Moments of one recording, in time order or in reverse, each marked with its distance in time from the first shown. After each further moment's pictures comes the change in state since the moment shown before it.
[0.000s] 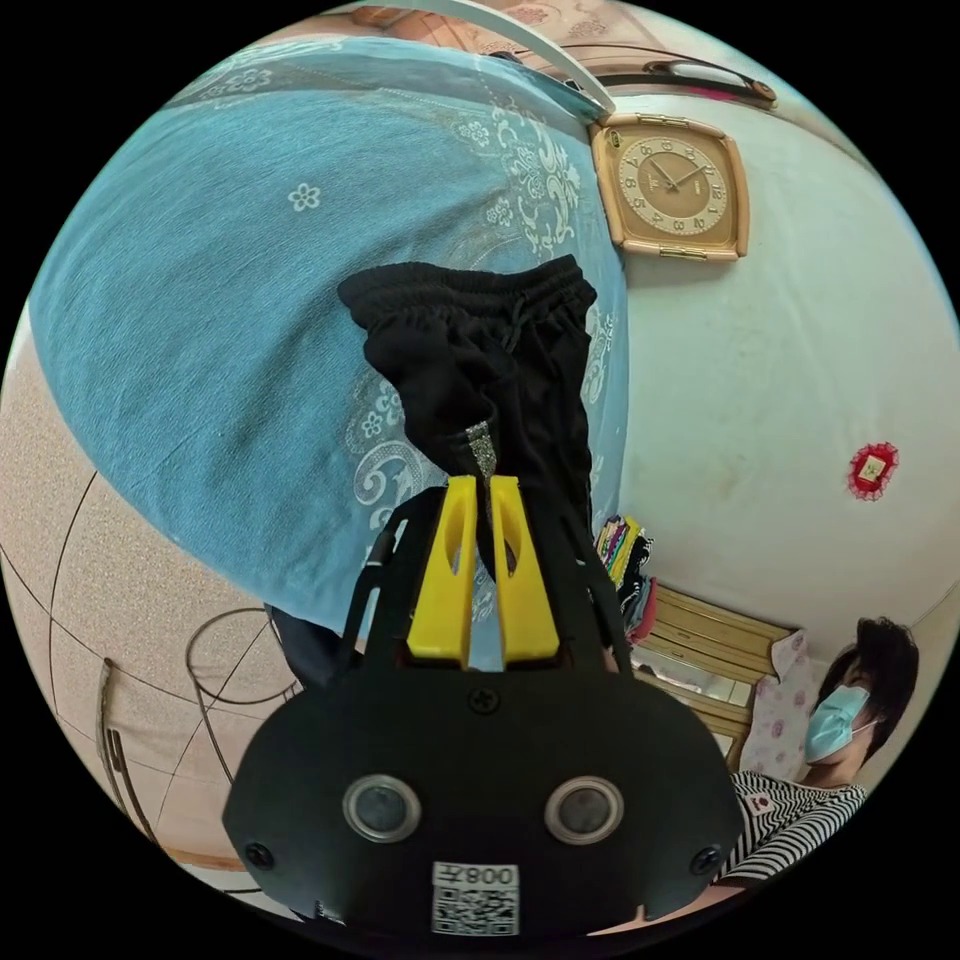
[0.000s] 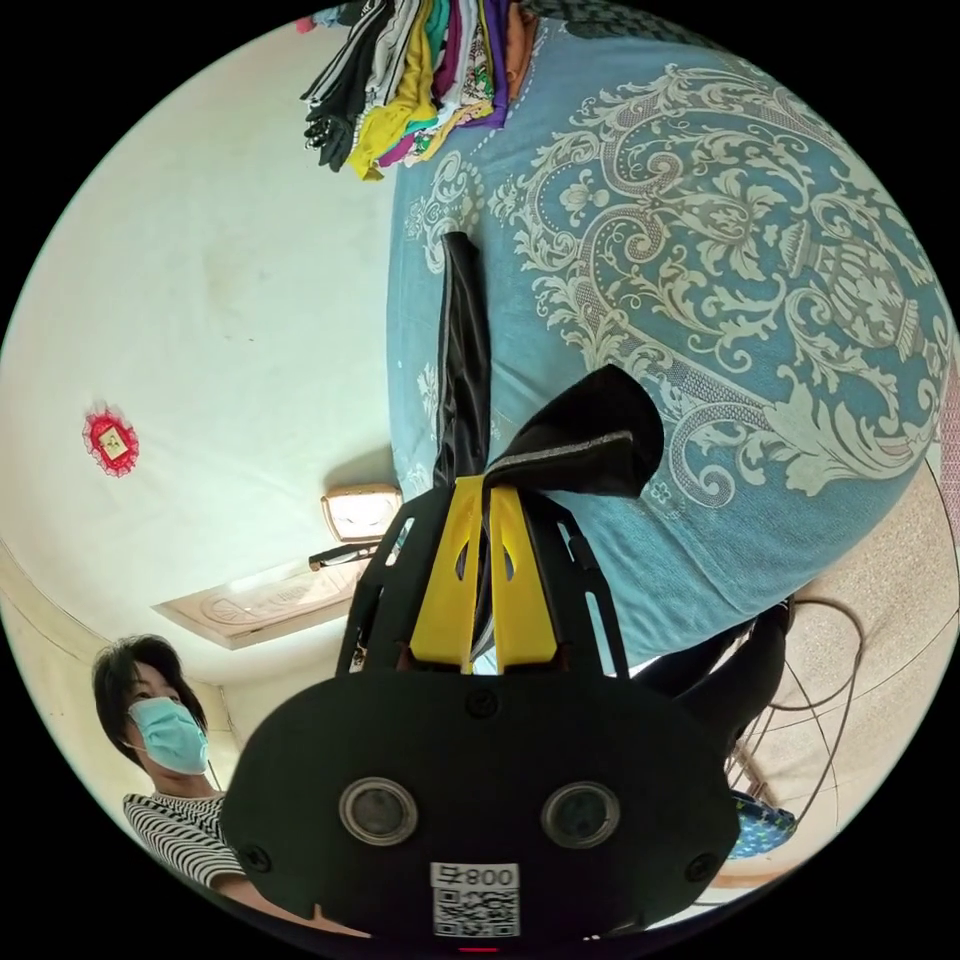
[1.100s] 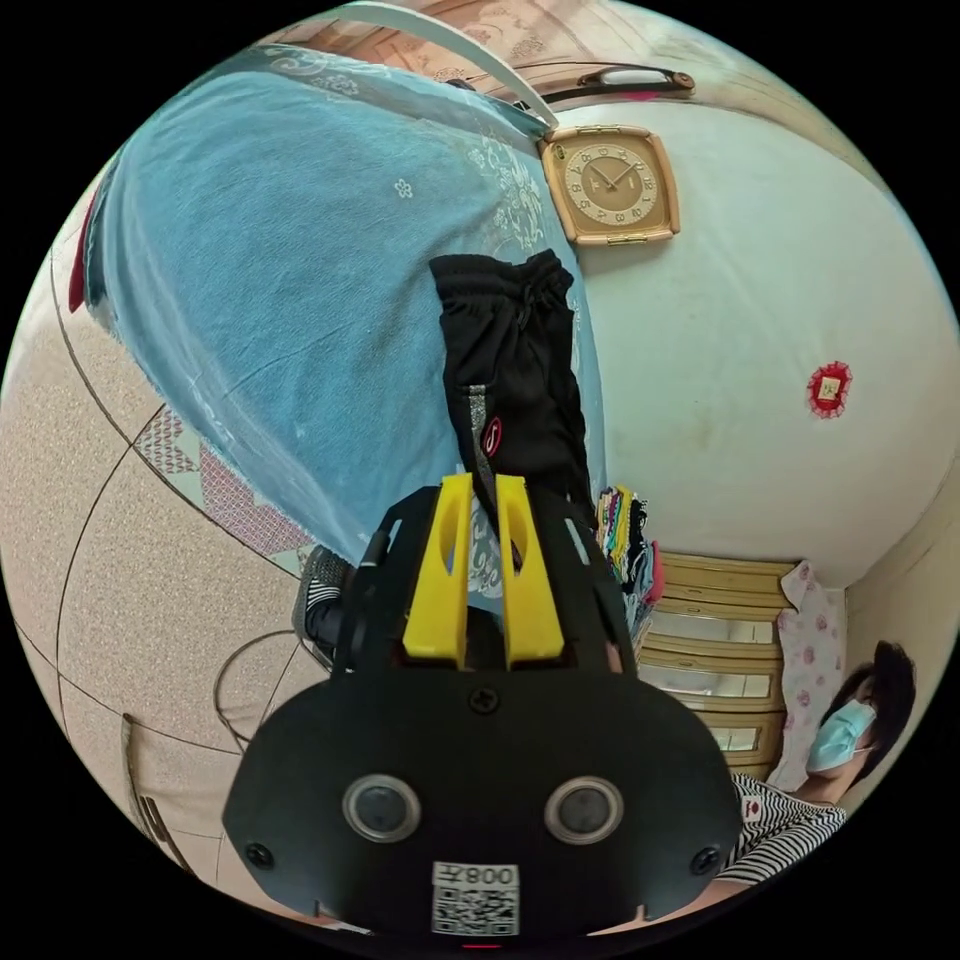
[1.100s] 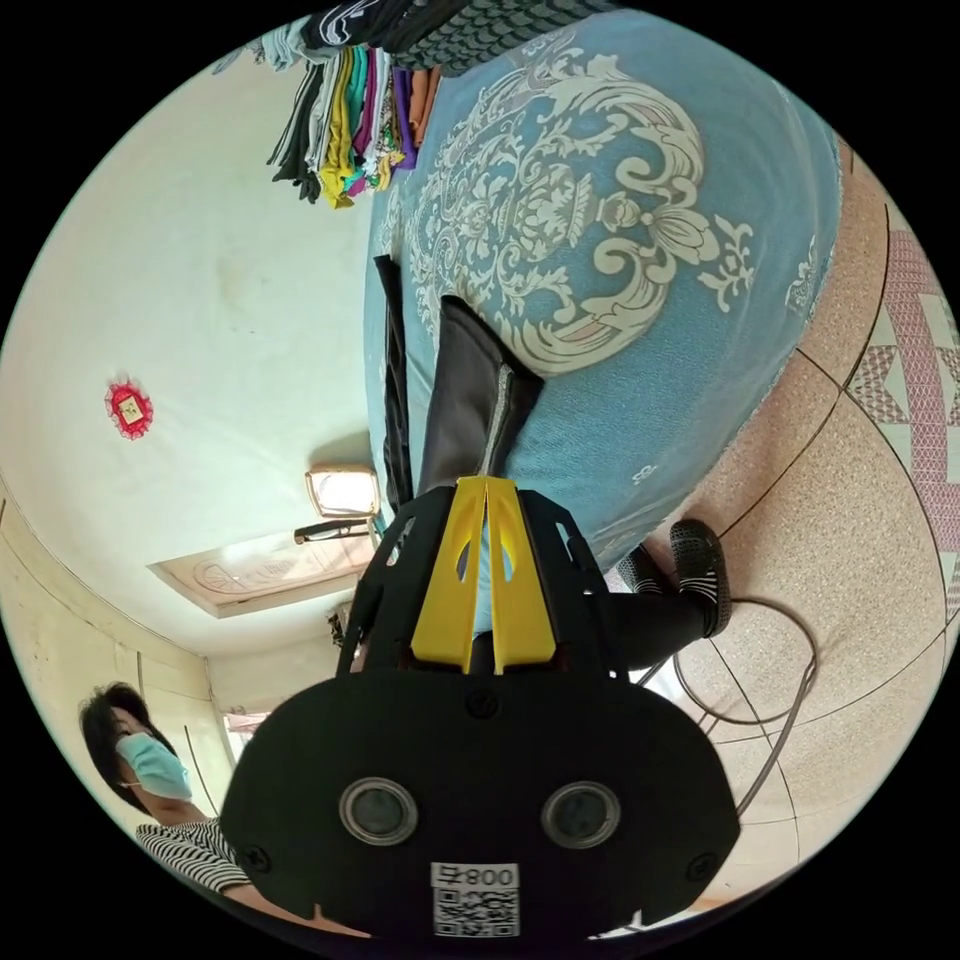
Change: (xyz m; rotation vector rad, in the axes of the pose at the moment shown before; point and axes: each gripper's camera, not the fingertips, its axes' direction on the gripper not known) left arm -0.129 0.037 -0.024 0.068 0.080 0.172; right arm 0.160 0.011 -0.060 0.015 -0.017 -0.061
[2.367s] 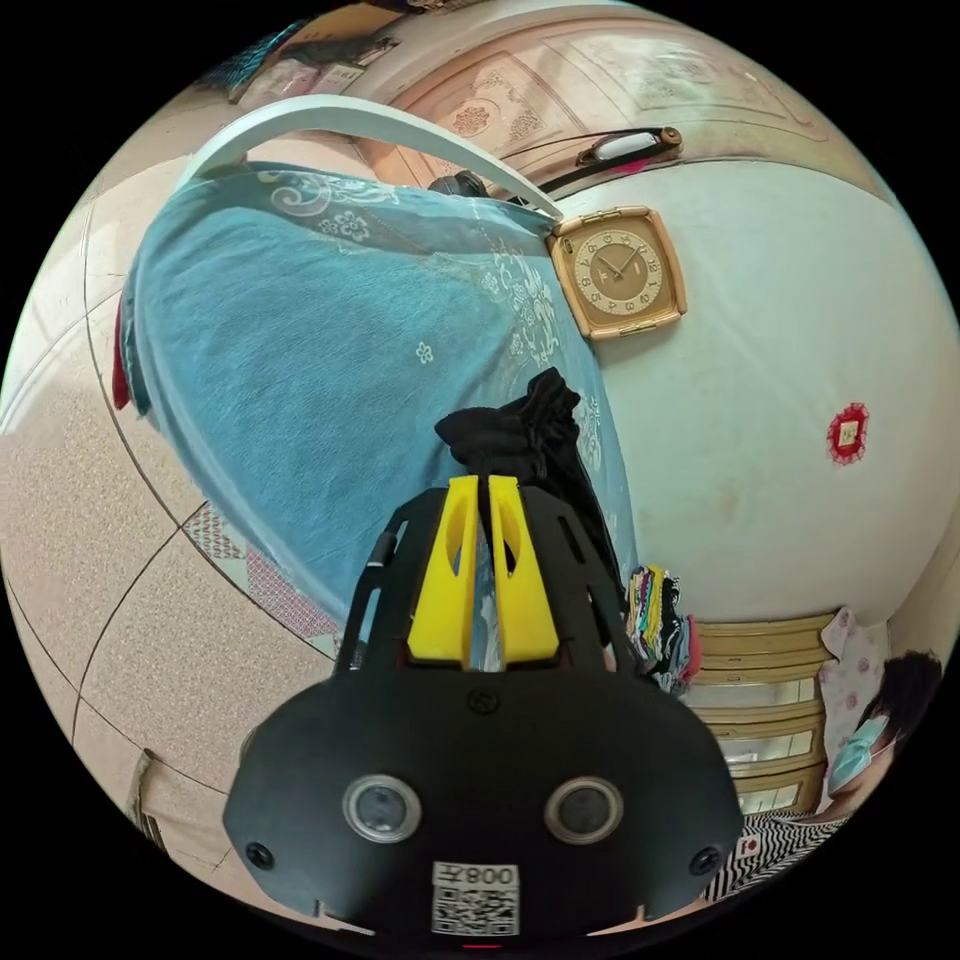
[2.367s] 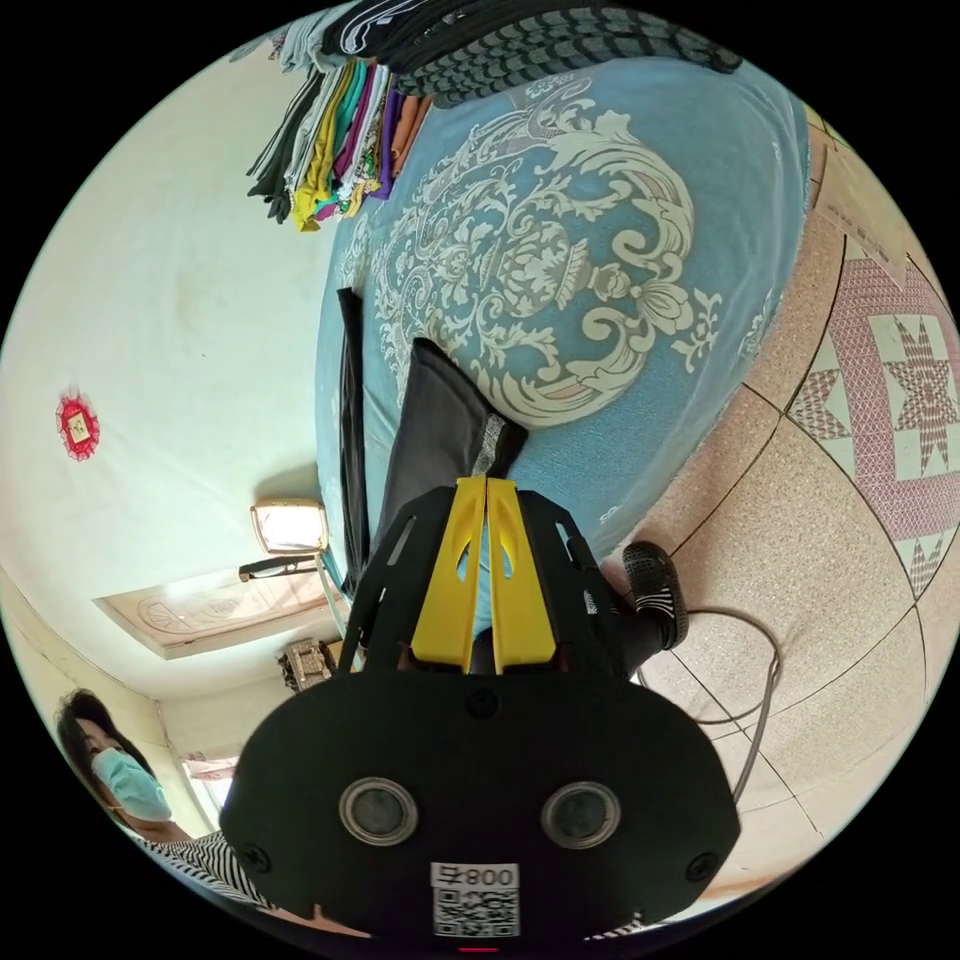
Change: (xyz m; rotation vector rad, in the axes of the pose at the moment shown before) left arm -0.052 -0.057 -0.028 0.242 -0.130 0.001; right arm -0.005 -0.042 0.025 -0.378 -0.448 0.173
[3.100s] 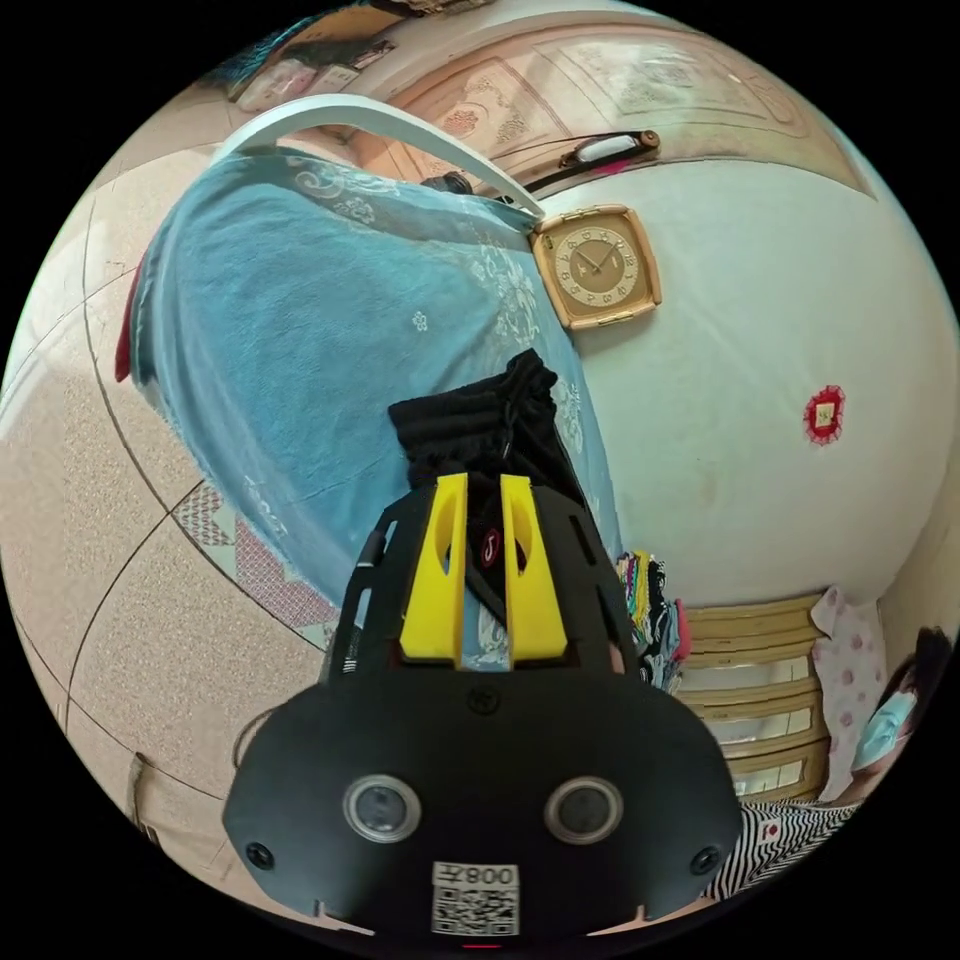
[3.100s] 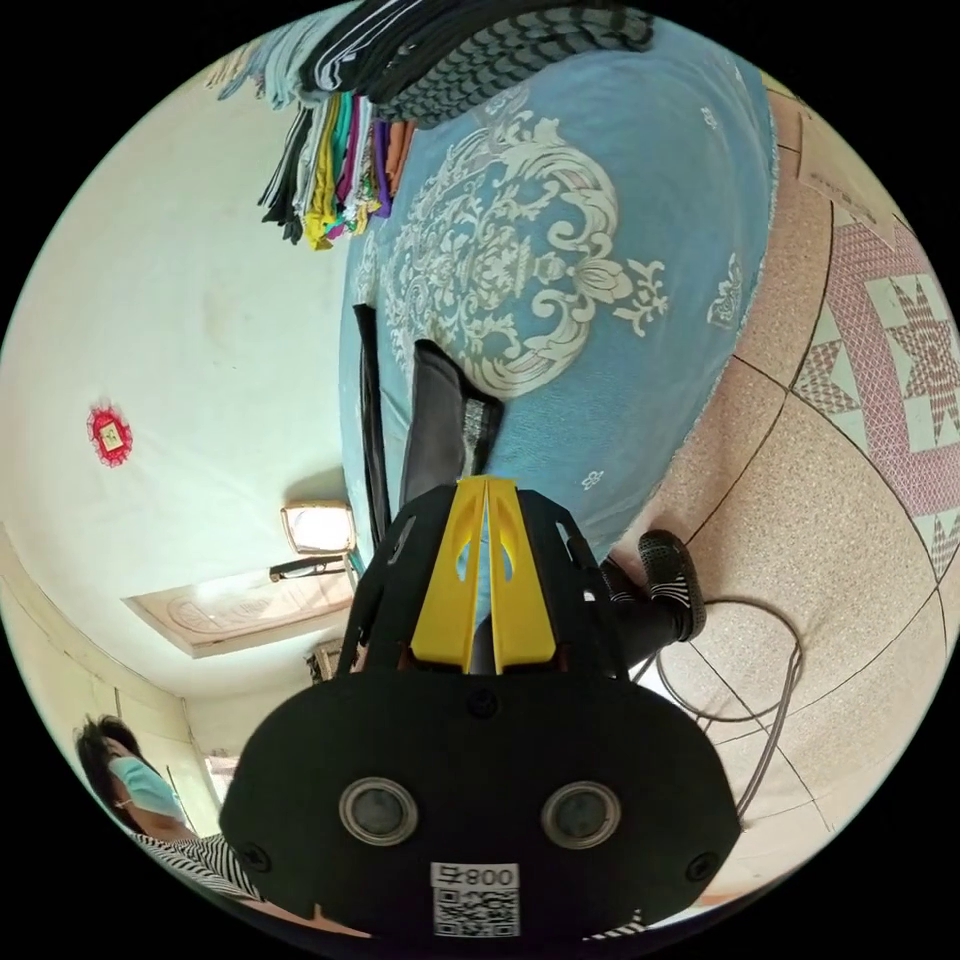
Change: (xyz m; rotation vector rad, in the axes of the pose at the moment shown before) left arm 0.107 0.004 -0.005 -0.628 0.647 -0.065; right arm -0.021 0.042 0.041 0.016 -0.101 0.009
